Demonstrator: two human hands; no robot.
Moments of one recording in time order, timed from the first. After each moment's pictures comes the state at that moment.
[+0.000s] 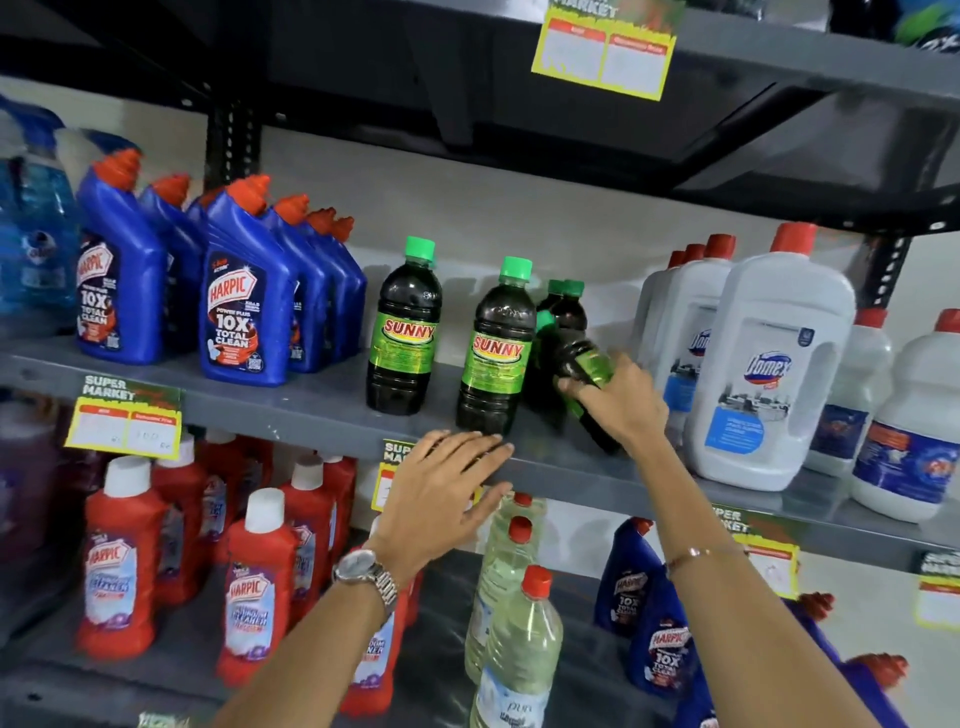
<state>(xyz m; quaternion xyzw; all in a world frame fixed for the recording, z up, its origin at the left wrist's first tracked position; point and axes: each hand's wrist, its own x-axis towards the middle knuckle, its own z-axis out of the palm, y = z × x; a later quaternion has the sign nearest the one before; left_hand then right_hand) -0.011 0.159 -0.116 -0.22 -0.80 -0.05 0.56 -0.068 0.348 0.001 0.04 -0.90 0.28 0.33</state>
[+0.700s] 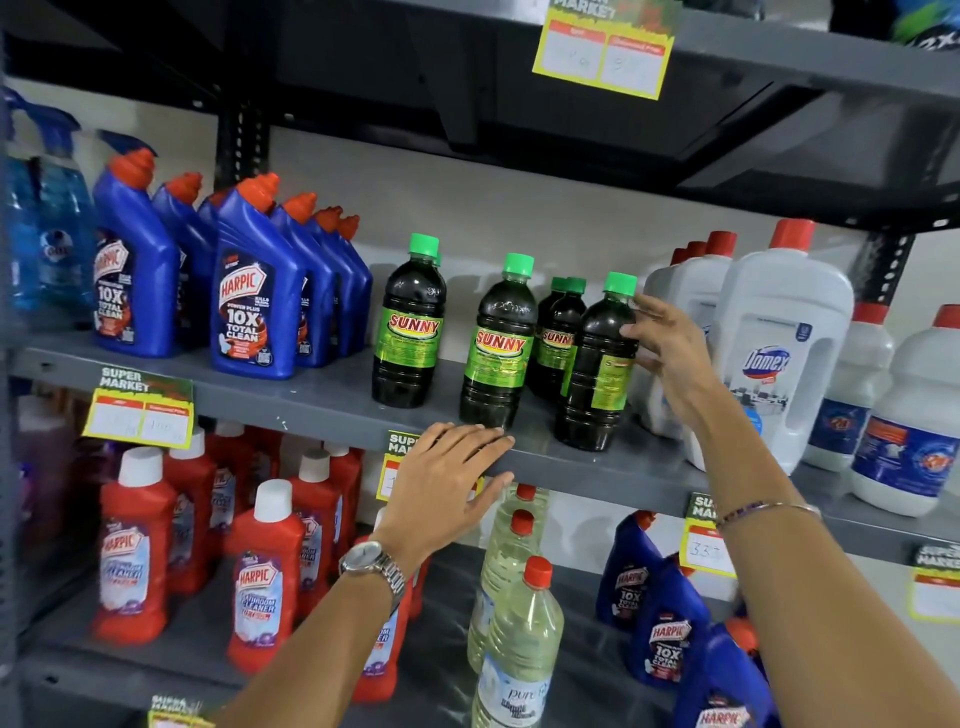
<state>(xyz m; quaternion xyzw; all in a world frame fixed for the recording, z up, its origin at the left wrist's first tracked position) -0.005 0.163 -0.116 -0.20 -0.80 -0.07 0.56 -0.054 0.382 0.043 0.20 -0.70 0.66 0.19</state>
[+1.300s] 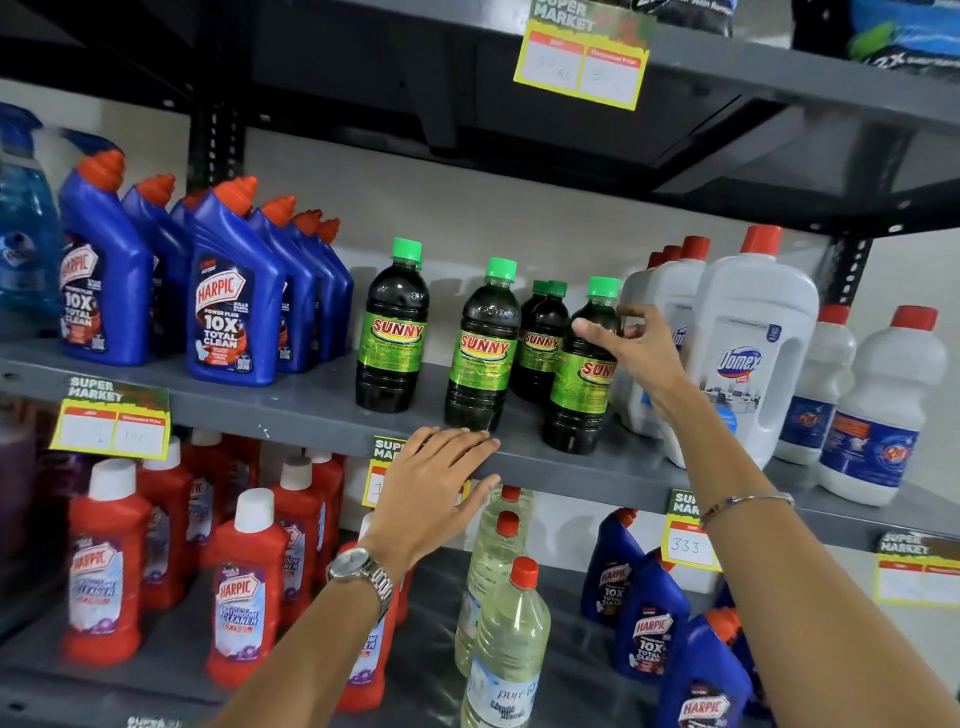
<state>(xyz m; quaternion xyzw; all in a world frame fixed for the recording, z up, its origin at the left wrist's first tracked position) -0.004 0.163 -0.116 -0.20 -0.80 -0.07 0.56 -0.052 0.374 0.044 0.15 -0.75 0.58 0.27</state>
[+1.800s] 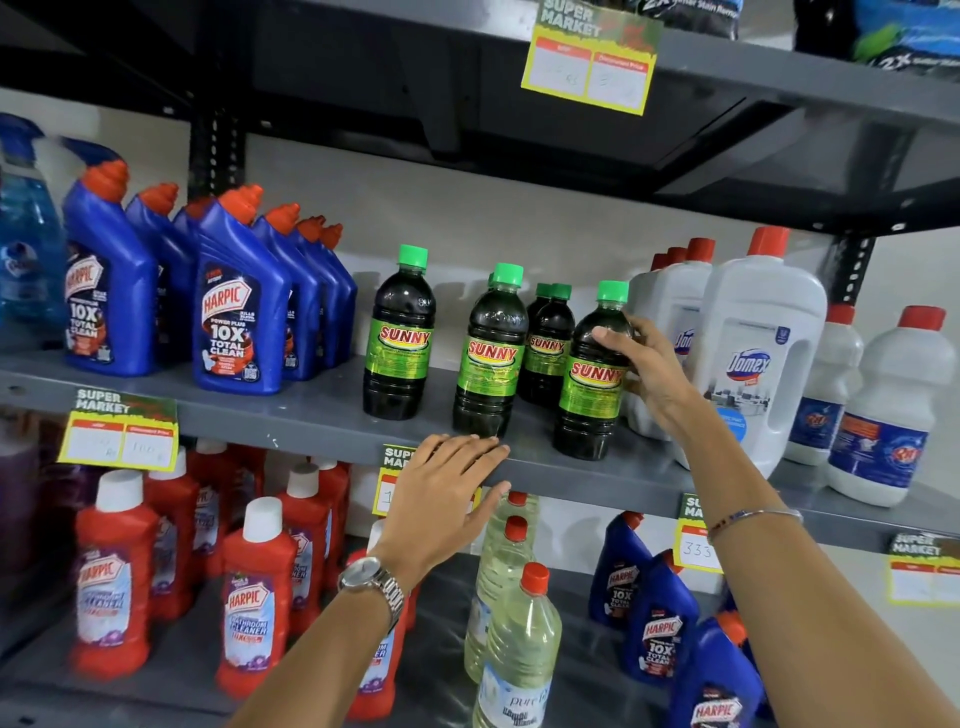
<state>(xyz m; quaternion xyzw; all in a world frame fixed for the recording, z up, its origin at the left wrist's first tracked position) -0.005 0.162 -0.116 -0.21 -0.80 -0.08 0.56 -0.050 0.371 0.037 0.18 -0.72 0.65 0.18</state>
